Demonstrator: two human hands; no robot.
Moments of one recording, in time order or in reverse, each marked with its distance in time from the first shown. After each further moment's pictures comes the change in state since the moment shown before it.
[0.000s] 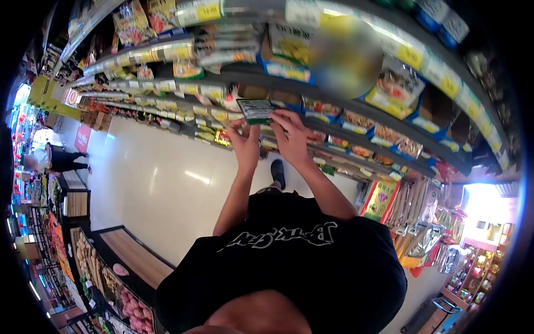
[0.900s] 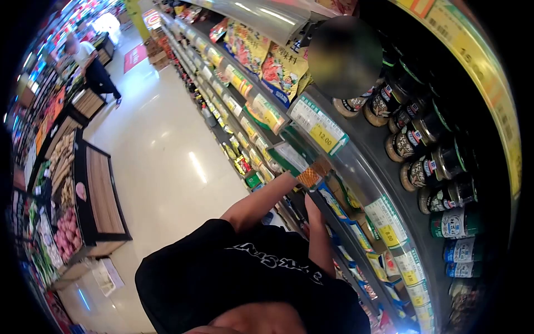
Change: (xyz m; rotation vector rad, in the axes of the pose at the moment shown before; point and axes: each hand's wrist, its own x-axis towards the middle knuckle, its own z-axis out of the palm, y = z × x) left_hand 0.225 -0.126 0.058 -0.673 -0.234 -0.546; right_hand 0.124 0.093 0.033 -0.529 -0.537 0.388
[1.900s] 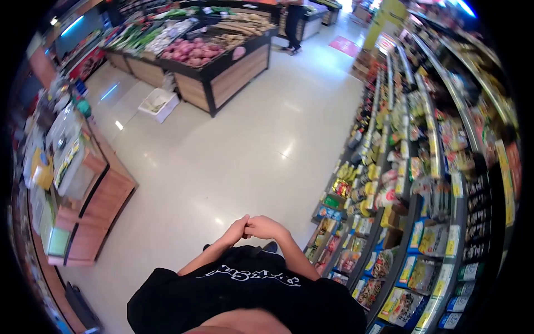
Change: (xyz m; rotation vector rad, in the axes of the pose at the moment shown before) left_hand -0.648 -0.300 0.079 0.208 1.274 0.625; right_hand -0.443 -0.033 0.073 -0.438 -1.980 -1.268
